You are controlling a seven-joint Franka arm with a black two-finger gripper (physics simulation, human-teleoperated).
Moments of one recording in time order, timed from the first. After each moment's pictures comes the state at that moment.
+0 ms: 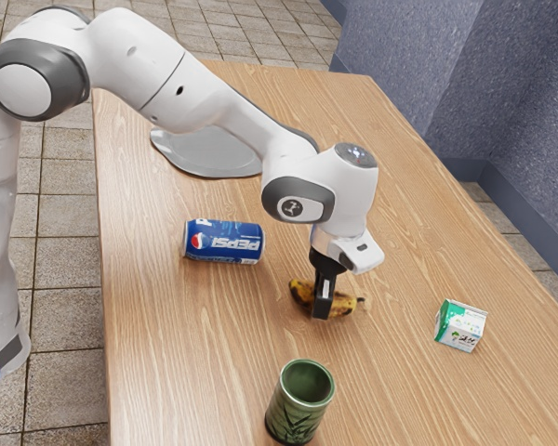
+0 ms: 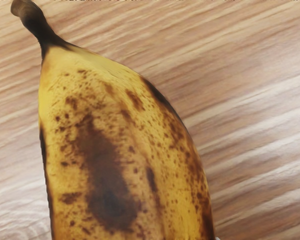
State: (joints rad) arm -0.05 0.13 -0.21 -2.00 0.01 2.22 0.11
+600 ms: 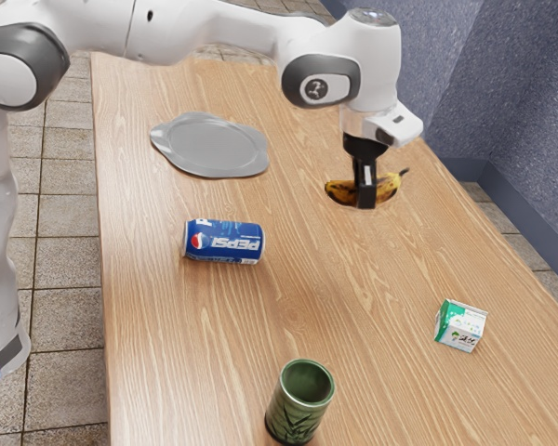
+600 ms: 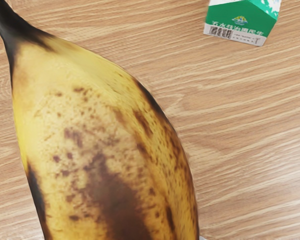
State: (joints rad) arm -0.08 0.03 -0.04 -1.66 0.03 1.96 0.11
